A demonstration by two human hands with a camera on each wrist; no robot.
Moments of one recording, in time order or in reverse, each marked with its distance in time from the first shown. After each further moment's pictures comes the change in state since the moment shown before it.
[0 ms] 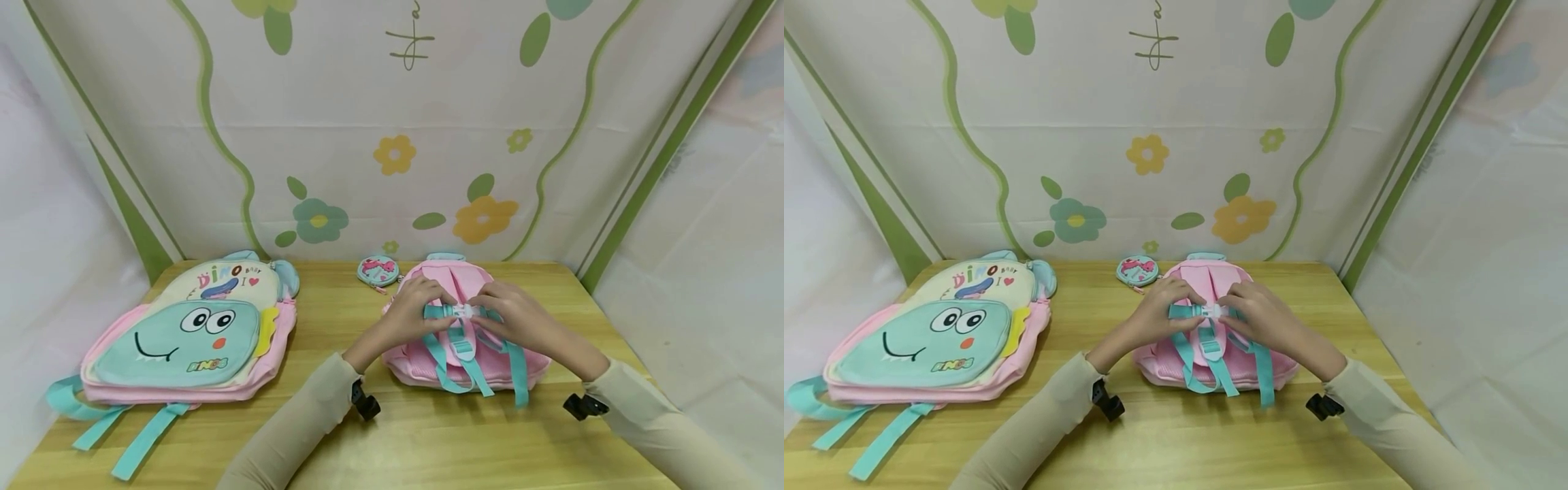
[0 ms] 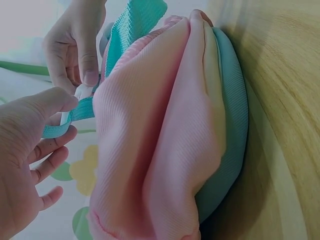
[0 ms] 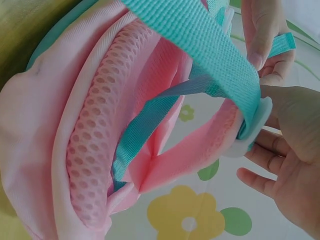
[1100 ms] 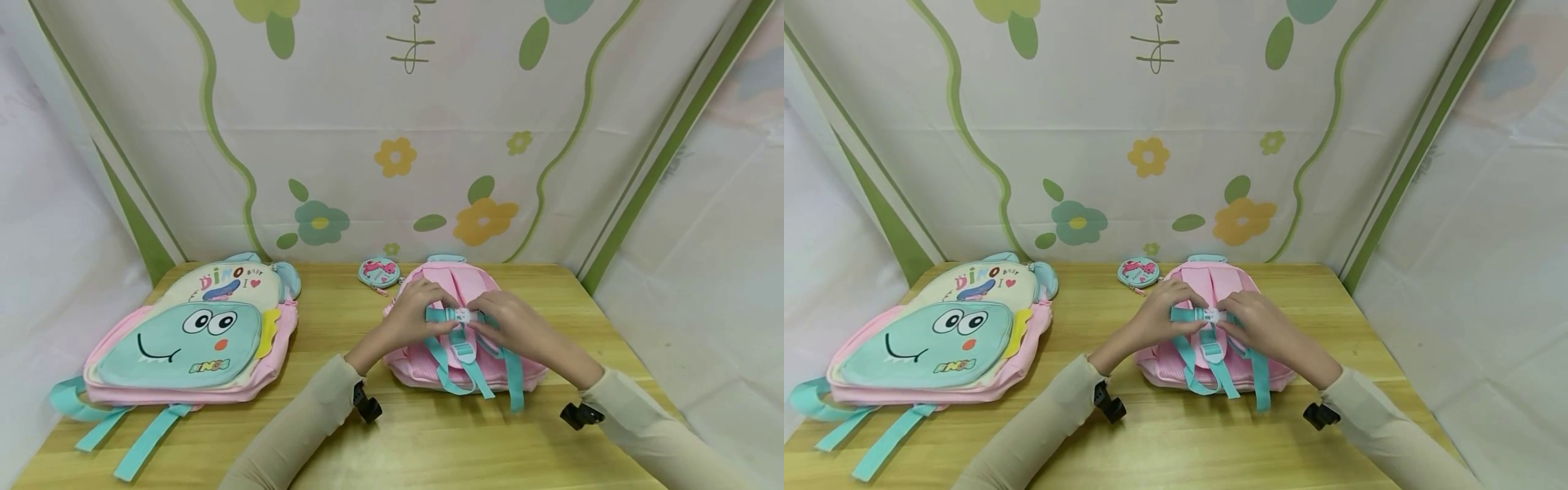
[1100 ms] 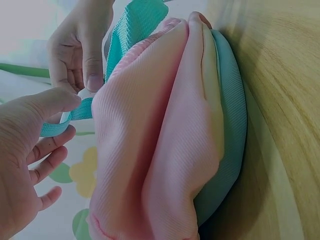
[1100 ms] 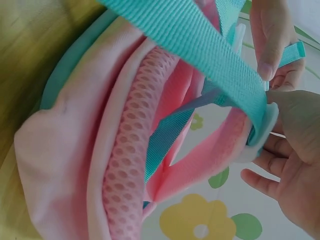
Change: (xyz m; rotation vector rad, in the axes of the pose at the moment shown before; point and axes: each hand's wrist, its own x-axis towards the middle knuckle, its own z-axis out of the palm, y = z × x) left_hand -0.001 0.001 0.001 -0.034 0.022 0.035; right_hand -0.003 -0.007 0.010 0.011 0.019 0.006
